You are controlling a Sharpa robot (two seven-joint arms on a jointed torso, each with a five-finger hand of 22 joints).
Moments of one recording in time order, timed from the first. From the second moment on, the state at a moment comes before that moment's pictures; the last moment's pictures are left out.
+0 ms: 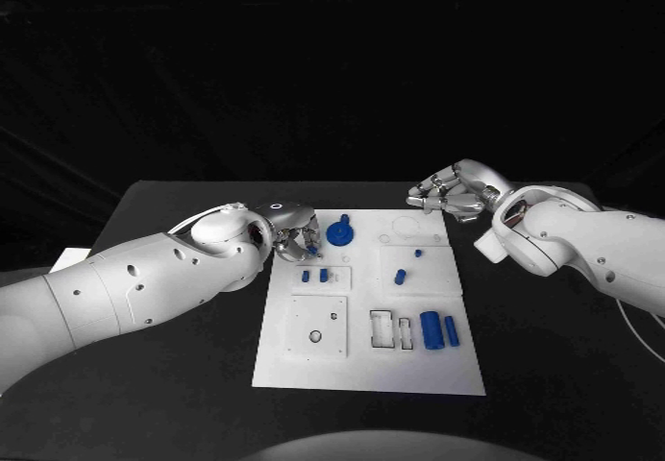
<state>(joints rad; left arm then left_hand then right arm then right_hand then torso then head) 1.16 -0.62 -0.01 1.31 -1.60 -0.14 -0.08 1.37 -0.18 0.56 -0.03 0.10 1.19 0.12 0.07 0.08 1.26 0.06 0.10 0.09 1.47 -0.02 1.34 1.04 0.11 1.46 0.07 1.14 1.17 1.17 -0.91 0.04 1.44 -0.91 -0.30 0.06 1.33 0.02 -0.14 0.25 0.34 1.00 0.14 0.09 0.08 1.10 0.06 0.50 0.63 1.46 -0.01 1.46 1.31 0.07 1.43 0.08 1.36 1.19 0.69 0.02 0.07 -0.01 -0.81</state>
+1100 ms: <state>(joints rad) 1.16 -0.61 -0.01 1.31 -1.60 -0.11 -0.09 1.37 -0.18 0.56 -0.03 0.10 1.19 0.12 0.07 0.08 1.26 0.06 0.09 0.09 1.47 -0.02 1.34 1.03 0.09 1.46 0.07 1.16 1.19 1.17 -0.92 0.04 1.45 -0.91 -0.30 0.06 1.33 0.03 -0.14 0.25 0.34 1.00 0.14 0.08 0.08 1.10 0.06 0.50 0.62 1.46 -0.01 1.46 1.31 0.07 1.43 0.08 1.36 1.19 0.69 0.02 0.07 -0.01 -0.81</state>
